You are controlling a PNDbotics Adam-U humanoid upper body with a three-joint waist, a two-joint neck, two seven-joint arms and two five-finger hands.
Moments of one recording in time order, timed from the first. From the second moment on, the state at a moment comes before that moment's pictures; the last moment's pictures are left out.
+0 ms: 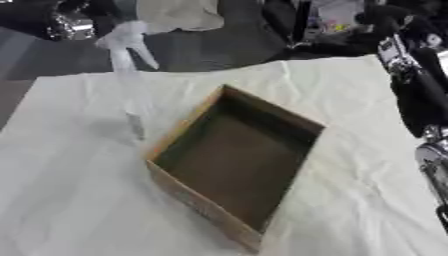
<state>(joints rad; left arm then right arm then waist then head) -1.29 0.60 -0.24 -1.15 -0.15 -0.07 -0.85 -0.52 -0.52 0.06 -1.98 -0.19 0.10 -0.20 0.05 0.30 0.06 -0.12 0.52</state>
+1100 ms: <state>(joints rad) -1.29 0.59 -0.24 -1.14 -0.20 -0.10 -0.80 -0.52 -0.51 0.06 -1.98 -0.20 0.11 -0.19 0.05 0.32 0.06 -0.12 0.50</state>
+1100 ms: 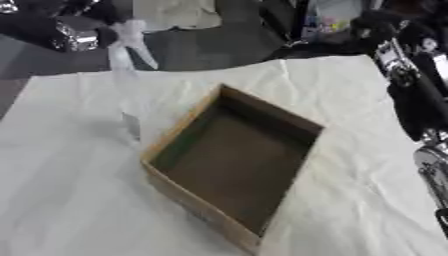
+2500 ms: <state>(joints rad) -1.32 0.60 -0.19 -1.13 -0.18 -0.10 -0.73 -0.52 -0.51 0.06 -1.98 -0.20 0.11 -0.18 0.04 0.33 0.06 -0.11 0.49</state>
